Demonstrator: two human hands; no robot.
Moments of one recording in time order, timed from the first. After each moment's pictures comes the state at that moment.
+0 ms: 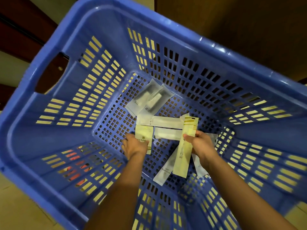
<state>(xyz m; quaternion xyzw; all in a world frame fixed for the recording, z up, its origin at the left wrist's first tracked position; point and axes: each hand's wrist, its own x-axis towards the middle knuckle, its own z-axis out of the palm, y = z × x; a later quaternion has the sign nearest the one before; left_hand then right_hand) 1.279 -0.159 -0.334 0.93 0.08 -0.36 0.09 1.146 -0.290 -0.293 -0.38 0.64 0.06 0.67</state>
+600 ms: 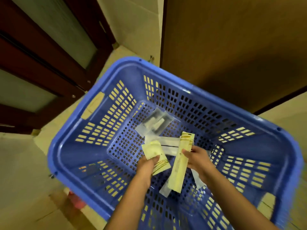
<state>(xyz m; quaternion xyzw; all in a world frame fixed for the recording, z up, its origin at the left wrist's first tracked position) 1.265 -0.154 -0.229 0.74 0.22 -0.50 0.39 1.159 -0.279 -0.191 -0.41 0.60 0.05 0.69</state>
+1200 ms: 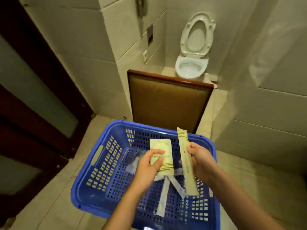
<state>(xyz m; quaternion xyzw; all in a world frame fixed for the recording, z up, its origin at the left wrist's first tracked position) 1.230 -0.144 0.048 0.67 -0.34 -0.46 0.47 1.089 -0.233 0.068 -0.36 0.52 -0.23 0.74</state>
